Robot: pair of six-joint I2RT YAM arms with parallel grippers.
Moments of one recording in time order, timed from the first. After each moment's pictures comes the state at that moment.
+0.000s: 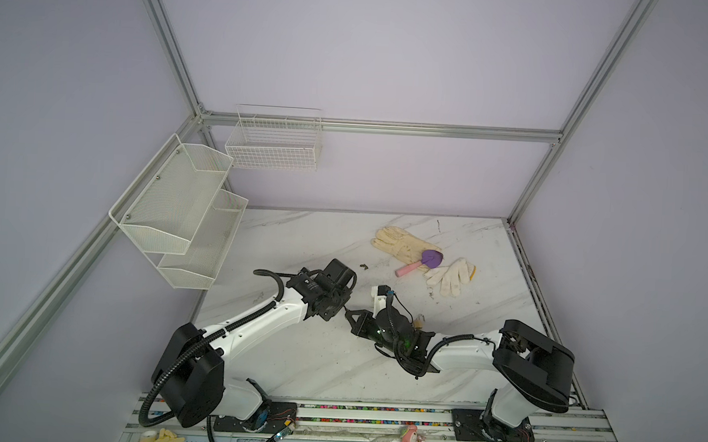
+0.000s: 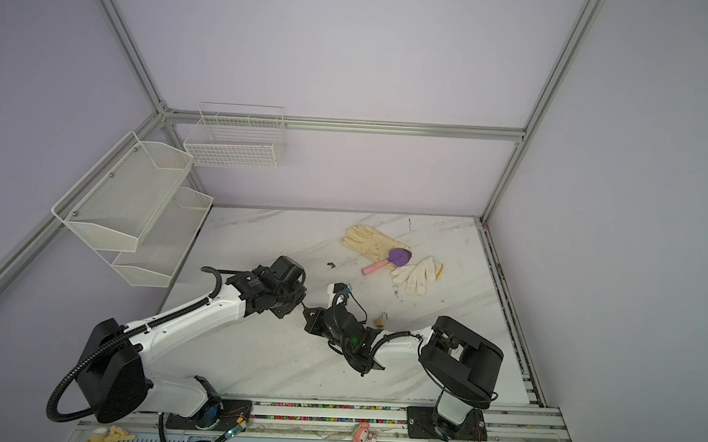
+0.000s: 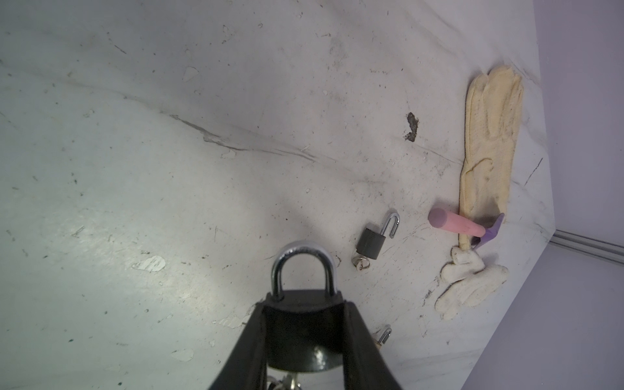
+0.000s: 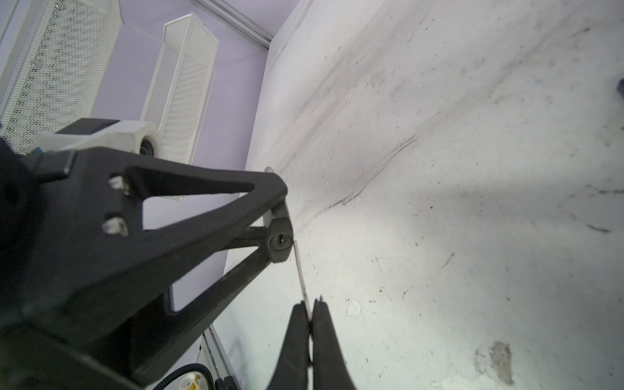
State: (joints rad) left arm -0.66 1.40 1.04 -0.69 -0.19 -1.52; right arm 1.09 1.65 0.68 0.61 0.14 1.13
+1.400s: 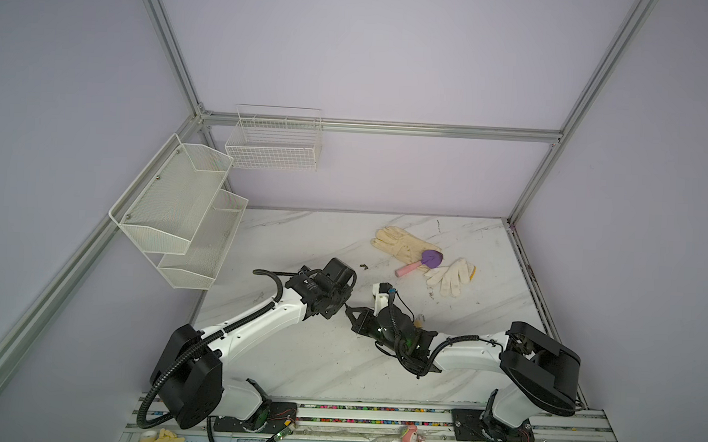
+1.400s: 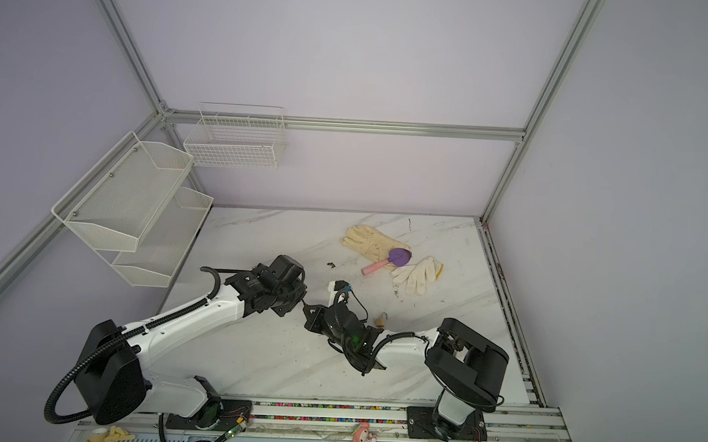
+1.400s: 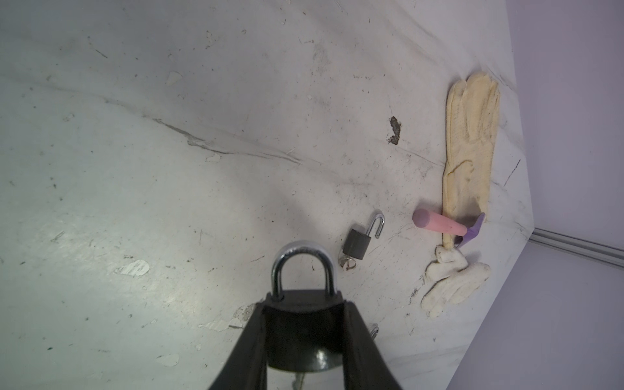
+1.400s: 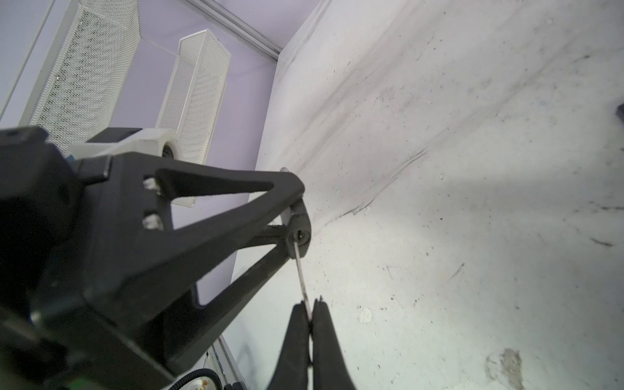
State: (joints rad) left arm -0.66 1.39 1.04 -0.66 -0.20 -1.52; right arm 1.09 1.62 0.70 0.59 0.16 1.13
